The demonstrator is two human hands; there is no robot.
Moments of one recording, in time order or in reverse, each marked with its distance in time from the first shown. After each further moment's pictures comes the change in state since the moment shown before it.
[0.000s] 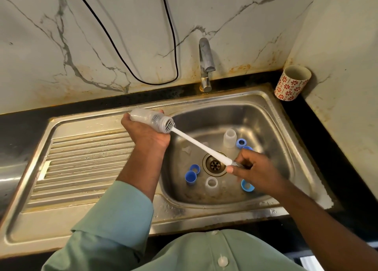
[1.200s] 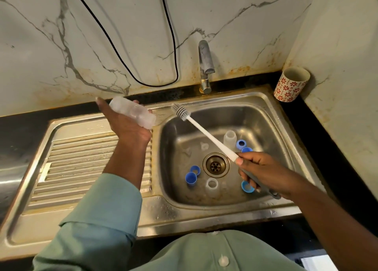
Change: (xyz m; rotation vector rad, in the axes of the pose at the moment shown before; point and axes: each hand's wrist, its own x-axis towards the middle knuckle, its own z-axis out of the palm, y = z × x) left_hand 0.009 0.036 0.003 0.083 -0.082 0.184; right_hand -0.015 -0.034 -0.023 0.202 -0.243 0.213
